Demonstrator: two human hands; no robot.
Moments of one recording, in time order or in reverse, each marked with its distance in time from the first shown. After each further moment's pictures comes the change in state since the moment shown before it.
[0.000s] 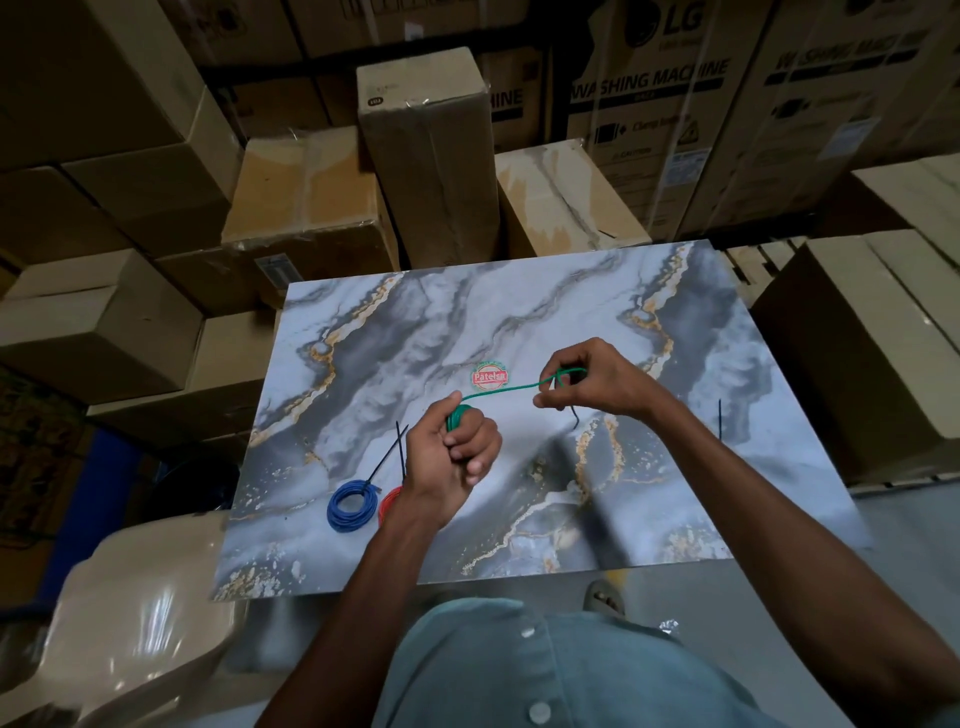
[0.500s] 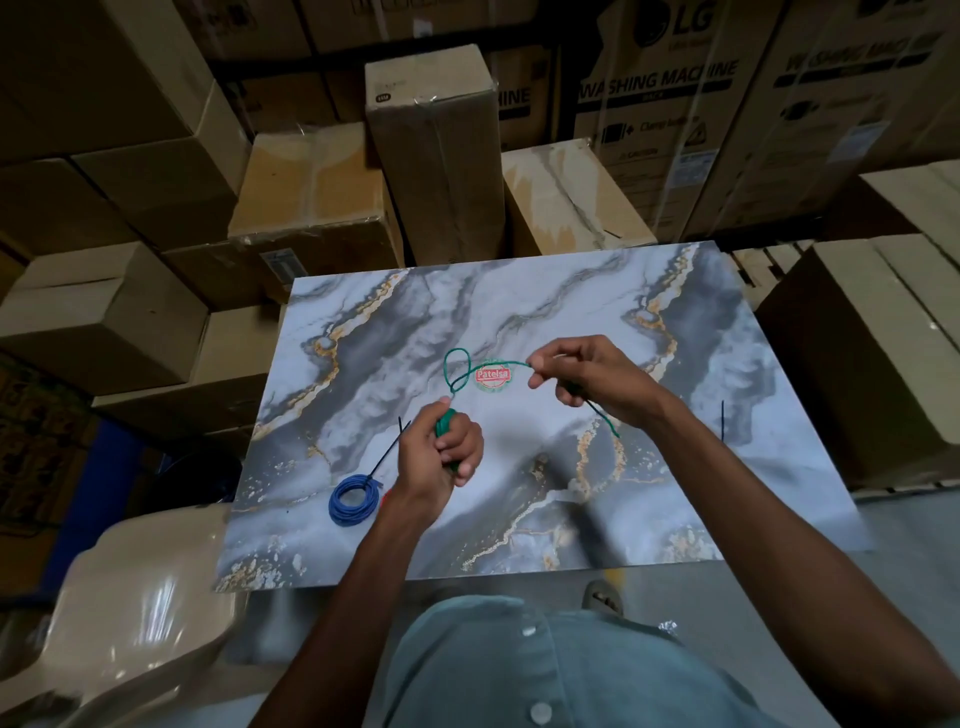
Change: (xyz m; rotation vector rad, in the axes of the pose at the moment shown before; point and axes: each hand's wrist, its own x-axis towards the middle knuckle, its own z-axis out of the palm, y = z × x) left_hand -0.001 -0.003 -0.021 0.198 0.109 0.060; right_hand 0.003 -0.006 0.012 0.475 0.031 0.079
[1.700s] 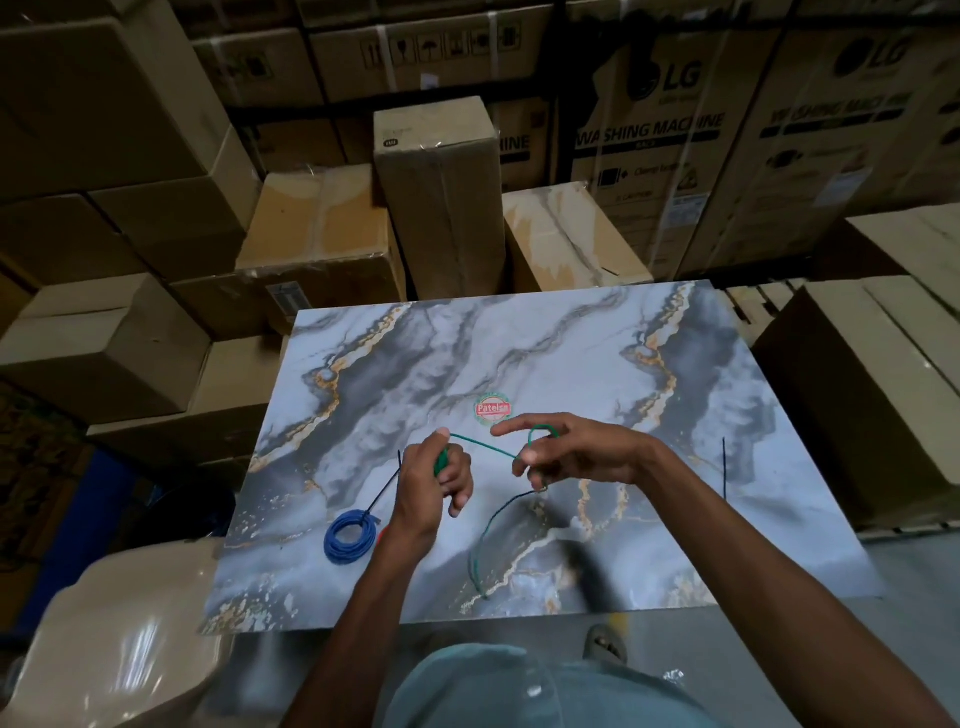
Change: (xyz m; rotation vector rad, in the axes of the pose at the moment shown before) left_hand 0.005 0.002 -0.005 0.309 0.109 0.190; right_hand -0.005 0.007 0.014 0.105 -0.456 0.310
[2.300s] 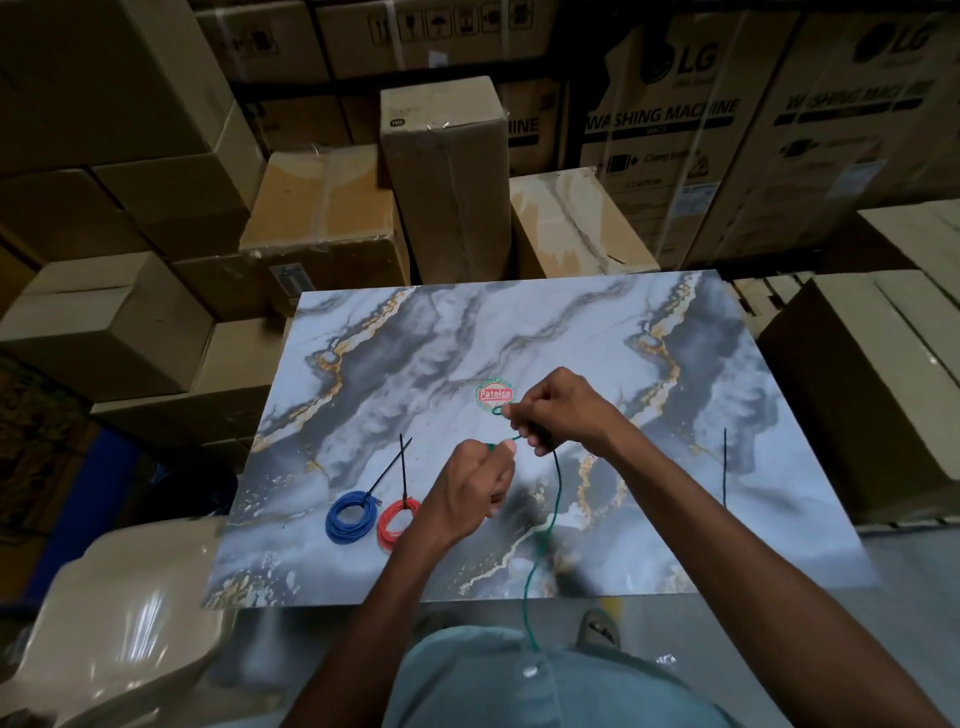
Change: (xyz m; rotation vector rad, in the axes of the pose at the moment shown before) left_hand -0.007 -0.012 0.020 0.396 -0.256 0.037; right_hand 0.014 -0.024 0.033 -0.271 0.554 -0.016
